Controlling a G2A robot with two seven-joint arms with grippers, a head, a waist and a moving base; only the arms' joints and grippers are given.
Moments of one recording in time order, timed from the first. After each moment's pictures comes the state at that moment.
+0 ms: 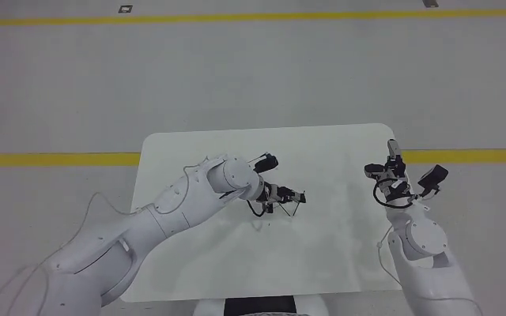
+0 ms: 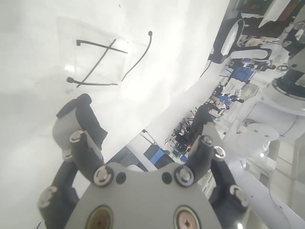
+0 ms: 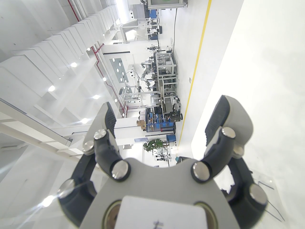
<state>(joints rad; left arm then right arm) 0.67 -1.31 -0.36 -1.17 -0.24 0.34 -0.84 -1.73 -1.15 1.60 -1.80 0.42 0.00 0.00</state>
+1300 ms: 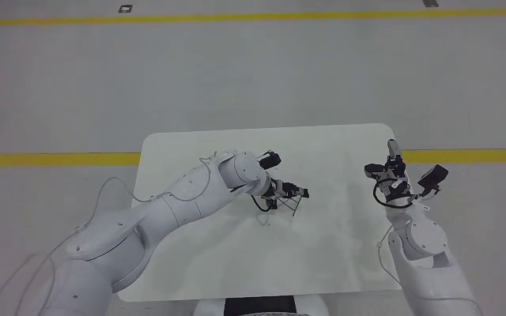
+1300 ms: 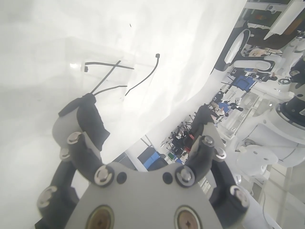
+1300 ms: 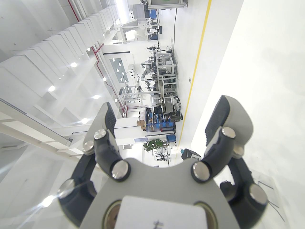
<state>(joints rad) 0.57 -1.39 -0.23 -1.02 -0.38 0.34 -0.78 -1.73 -1.15 1.60 -1.80 0.42 0.00 0.00</state>
